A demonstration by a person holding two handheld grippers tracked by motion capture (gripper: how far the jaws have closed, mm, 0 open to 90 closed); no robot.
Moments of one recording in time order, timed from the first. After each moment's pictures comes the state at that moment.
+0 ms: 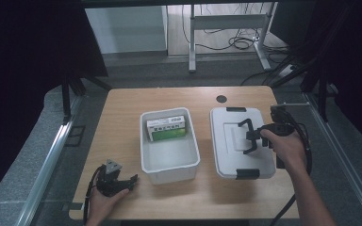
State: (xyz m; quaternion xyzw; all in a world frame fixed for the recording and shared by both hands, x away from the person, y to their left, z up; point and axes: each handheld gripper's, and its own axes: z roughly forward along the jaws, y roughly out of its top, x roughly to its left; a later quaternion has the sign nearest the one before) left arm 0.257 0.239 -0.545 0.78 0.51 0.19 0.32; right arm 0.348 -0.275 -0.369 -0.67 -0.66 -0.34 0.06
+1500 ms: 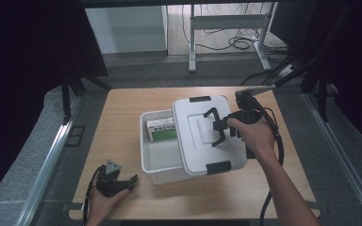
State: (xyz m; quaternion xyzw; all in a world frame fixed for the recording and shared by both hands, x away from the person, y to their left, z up) left arm 0.256 0.240 -0.545 0.78 0.51 0.19 0.32; right arm 0.349 -0.177 -0.315 -0.60 -0.71 -0.36 0.09
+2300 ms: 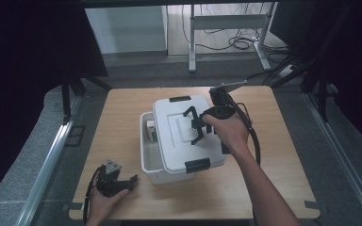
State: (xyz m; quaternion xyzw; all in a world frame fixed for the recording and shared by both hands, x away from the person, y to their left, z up) left arm 0.256 0.240 -0.545 0.78 0.51 0.19 0.32; right arm 0.363 -0.117 -0.315 -0.60 -0.72 -0.35 0.11
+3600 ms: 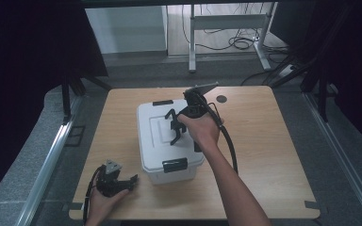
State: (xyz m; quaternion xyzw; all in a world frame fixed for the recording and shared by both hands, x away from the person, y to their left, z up) left arm 0.256 0.239 -0.545 0.78 0.51 0.19 0.32; right arm 0.379 -0.054 -0.335 -0.62 -0.71 -0.32 0.12
